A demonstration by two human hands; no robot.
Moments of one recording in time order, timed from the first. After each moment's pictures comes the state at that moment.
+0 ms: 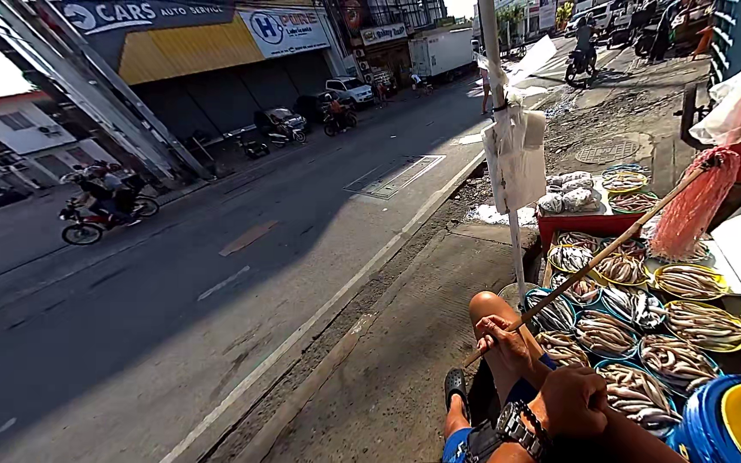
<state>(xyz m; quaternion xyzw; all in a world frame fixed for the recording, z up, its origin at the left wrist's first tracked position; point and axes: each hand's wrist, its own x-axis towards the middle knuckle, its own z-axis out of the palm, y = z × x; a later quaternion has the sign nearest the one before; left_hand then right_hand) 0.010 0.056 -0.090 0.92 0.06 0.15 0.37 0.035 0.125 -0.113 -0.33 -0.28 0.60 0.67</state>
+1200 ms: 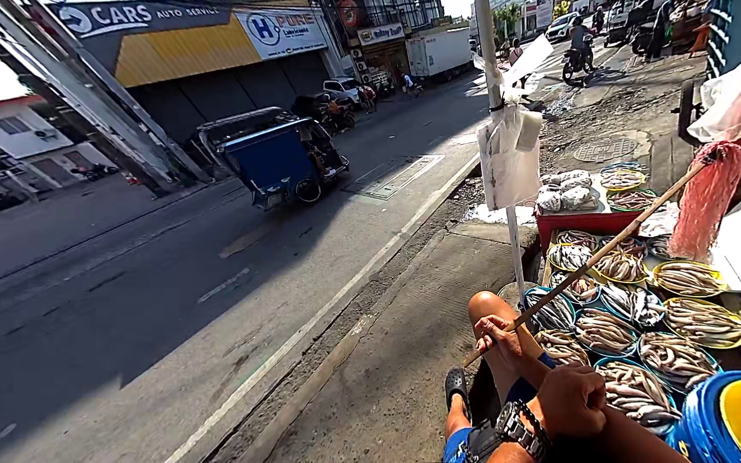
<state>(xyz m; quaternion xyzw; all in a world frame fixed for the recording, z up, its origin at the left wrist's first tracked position) 0.009 0.055 -0.091 0.91 0.05 0.18 0.37 0.030 0.088 -0.029 -0.45 -0.23 0.59 0.63</state>
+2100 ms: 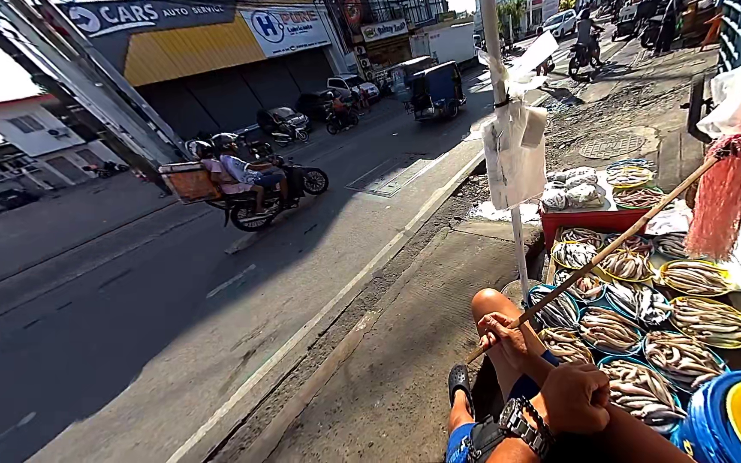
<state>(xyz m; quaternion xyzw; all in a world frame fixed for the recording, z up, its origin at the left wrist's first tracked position) 0.009 0.055 -0.092 0.91 0.05 0.18 0.38 0.032 0.129 -0.125 -0.33 -0.29 0.59 0.68</state>
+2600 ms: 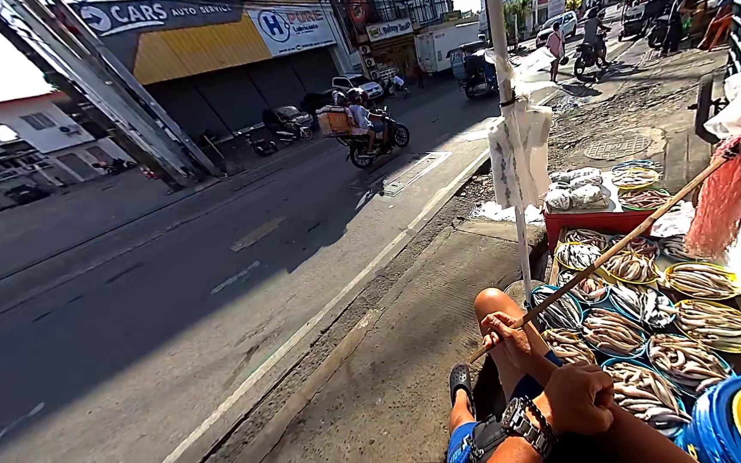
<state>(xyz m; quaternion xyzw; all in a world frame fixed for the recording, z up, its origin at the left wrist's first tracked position) 0.010 0.055 -0.094 0.91 0.06 0.17 0.37 0.036 0.138 -0.145 -0.33 -0.31 0.58 0.67</state>
